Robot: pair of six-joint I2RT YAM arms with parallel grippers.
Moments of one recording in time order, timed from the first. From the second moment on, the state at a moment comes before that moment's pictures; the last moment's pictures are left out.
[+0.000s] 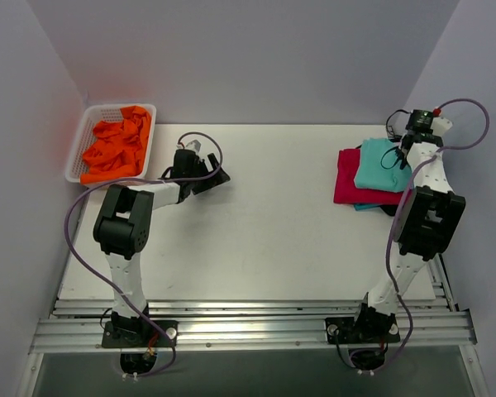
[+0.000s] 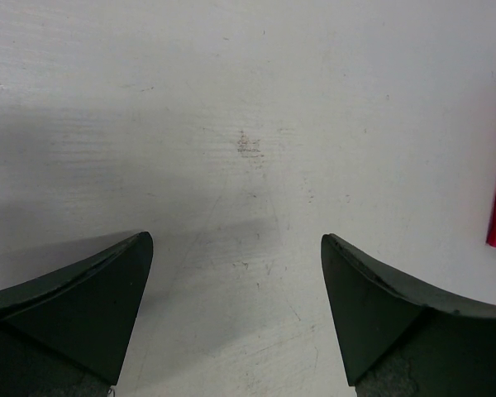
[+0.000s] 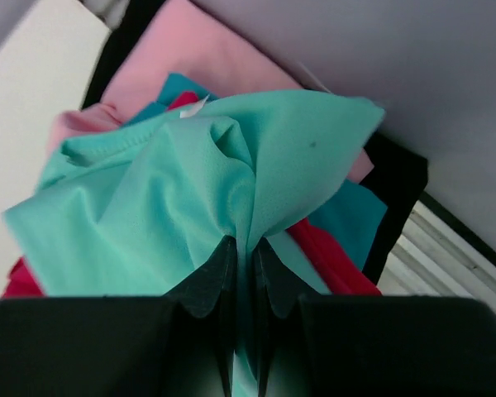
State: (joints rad) left arm -0.30 2.04 1.23 0.19 0.21 -0.65; right arm -0.30 1.94 1.70 -0.53 0.36 0.43
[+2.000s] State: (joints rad) left arm -0.46 1.94 1.23 -0.06 0.05 -0.62; right arm -0.28 1.84 1.31 -0.28 0.30 0.53
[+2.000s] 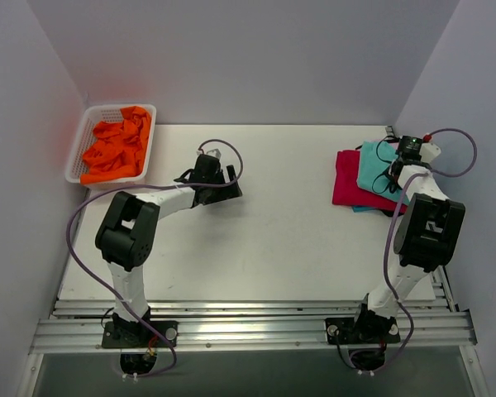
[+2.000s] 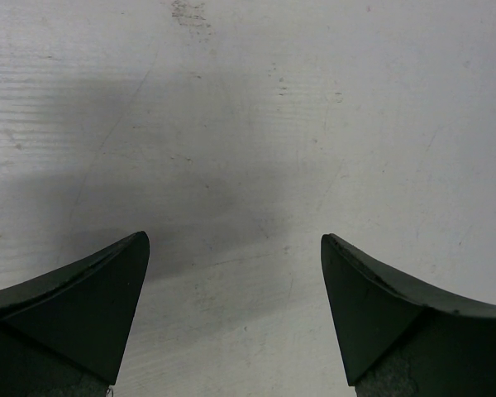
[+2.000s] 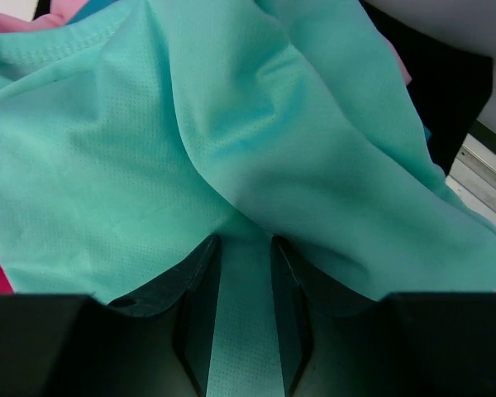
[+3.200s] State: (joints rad) left arm -0.51 1.93 1.23 -0.12 -0.03 -0.59; right arm -0.17 1.68 1.28 -0.30 0.33 0.55
